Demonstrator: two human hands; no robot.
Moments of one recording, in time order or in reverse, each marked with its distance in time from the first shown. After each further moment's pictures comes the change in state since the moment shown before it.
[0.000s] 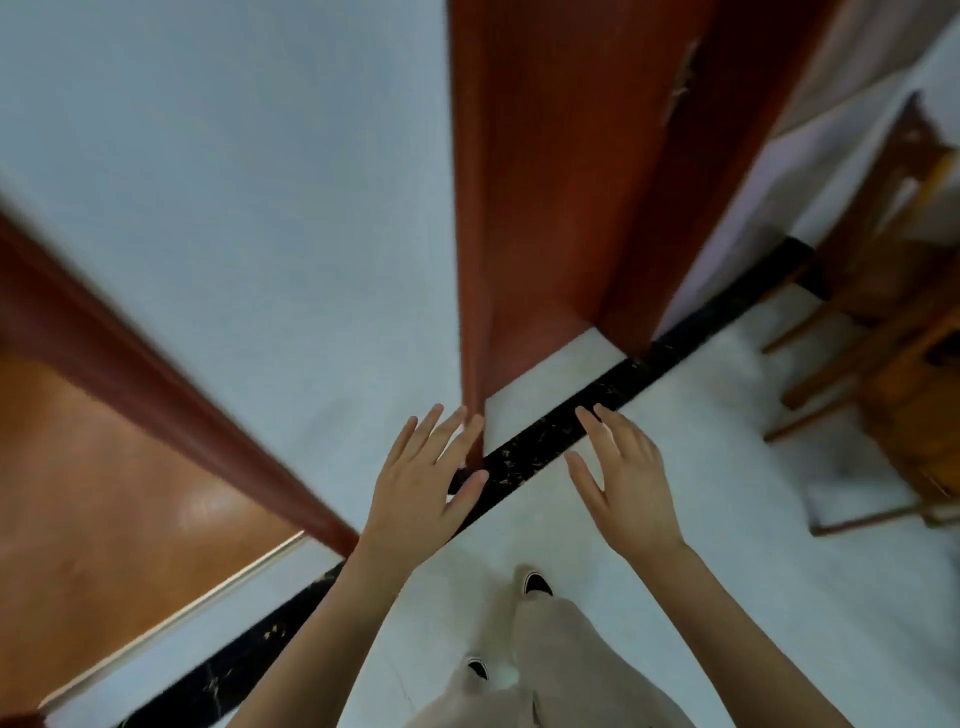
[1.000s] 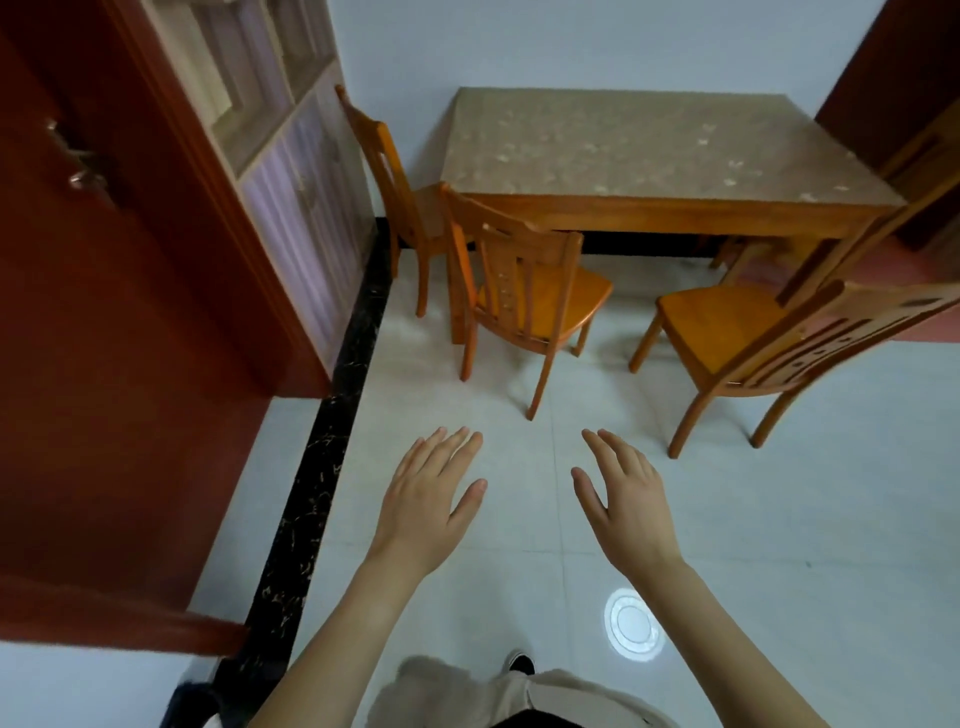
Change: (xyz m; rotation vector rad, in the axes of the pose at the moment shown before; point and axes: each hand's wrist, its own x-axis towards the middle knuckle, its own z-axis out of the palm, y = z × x) left_hand 0.129 0.387 0.218 -0.239 -0.437 0.694; right_hand -0.242 0.284 -0.195 -0.144 0.373 0.875
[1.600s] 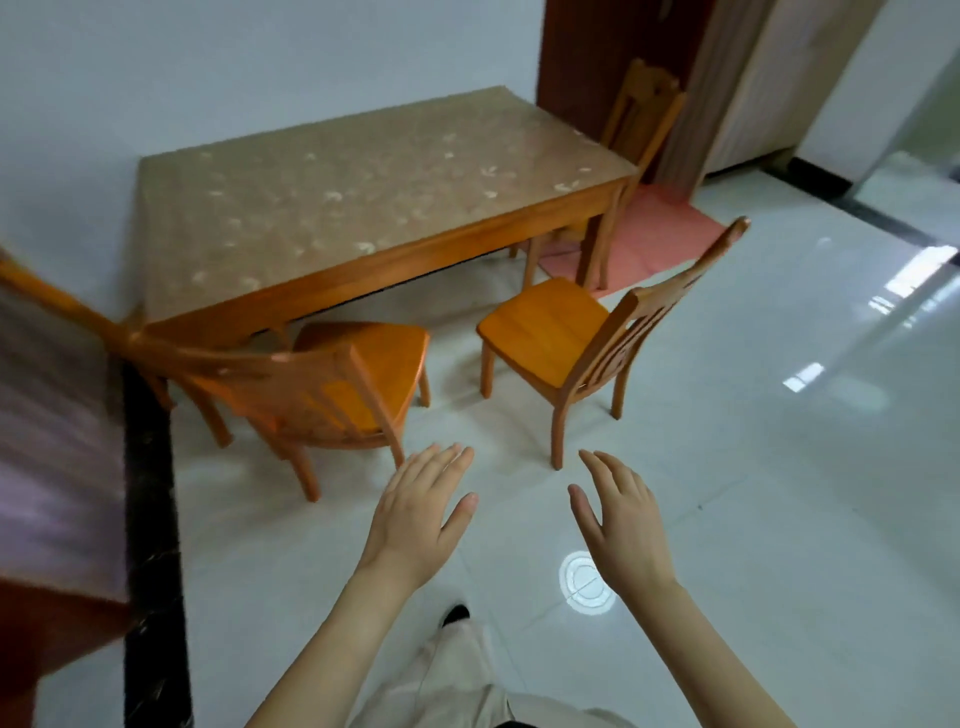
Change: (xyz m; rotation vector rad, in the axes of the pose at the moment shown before) left_hand 0.352 0.079 0.127 -0.073 -0.320 0.468; right_hand 0.165 0.192 -0.040 -0.053 0.265 0.489
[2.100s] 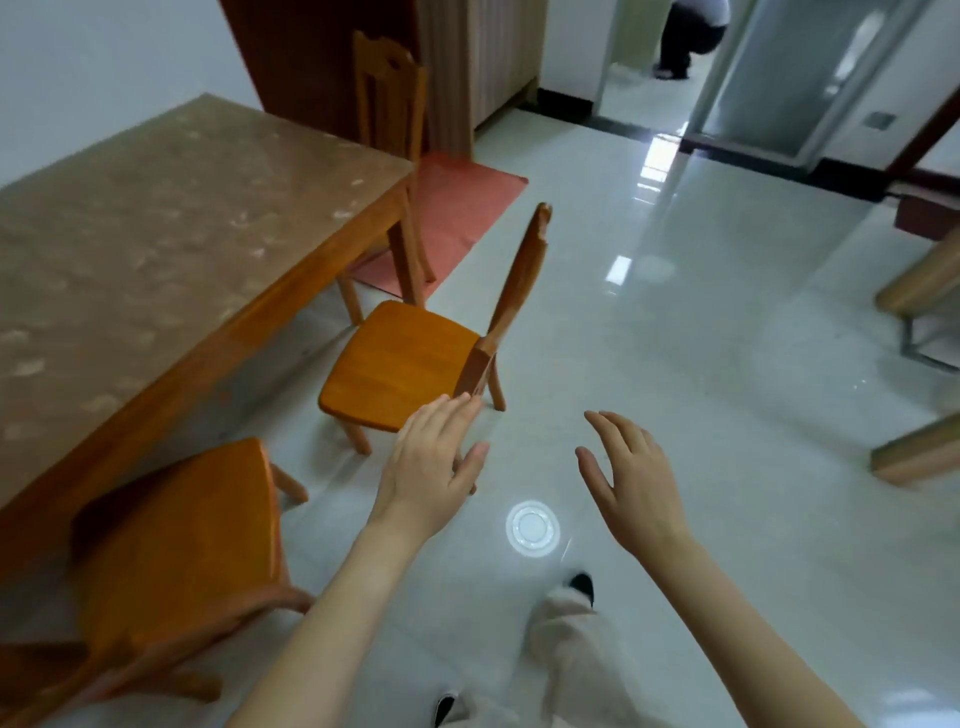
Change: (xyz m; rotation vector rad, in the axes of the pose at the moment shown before) left_hand 0.319 0.066 0.029 -0.108 -0.140 0.449; right_hand 0.155 0.101 -0.057 -0.119 0.253 0.411
